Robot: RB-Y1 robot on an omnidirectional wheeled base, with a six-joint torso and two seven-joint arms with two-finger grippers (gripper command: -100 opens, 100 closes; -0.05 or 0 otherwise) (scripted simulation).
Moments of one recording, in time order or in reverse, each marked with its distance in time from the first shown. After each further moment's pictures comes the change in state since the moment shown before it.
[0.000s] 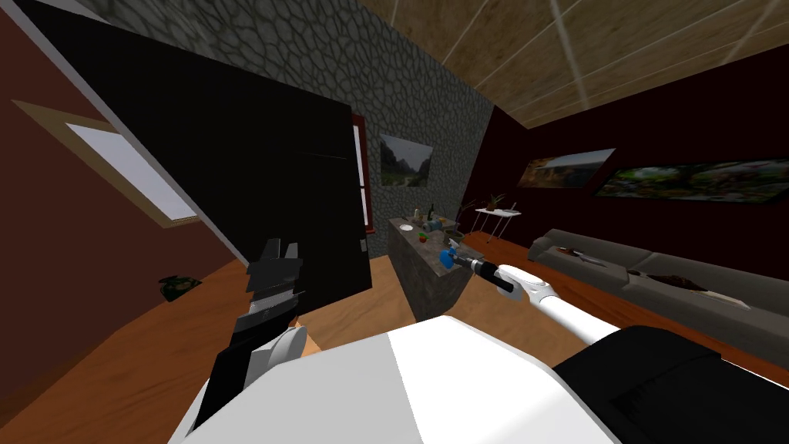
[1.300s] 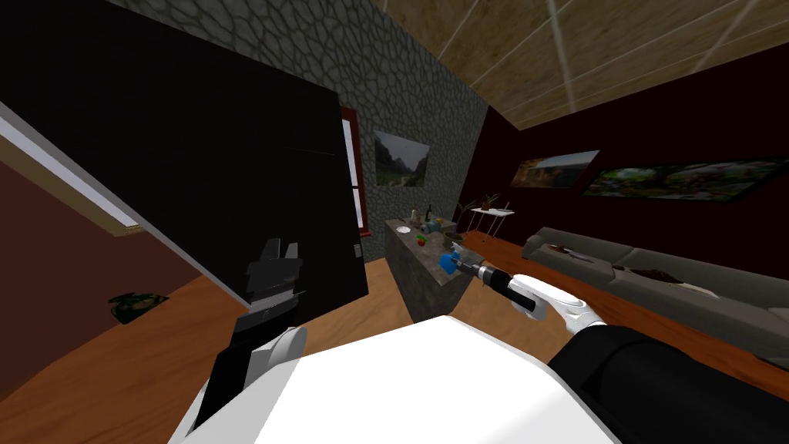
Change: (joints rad) left arm 0.000 0.000 0.000 0.000 0.000 0.000 0.000; right arm 0.315 -0.014 -0.150 -0.344 -0.004 0.090 0.016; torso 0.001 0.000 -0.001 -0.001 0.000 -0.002
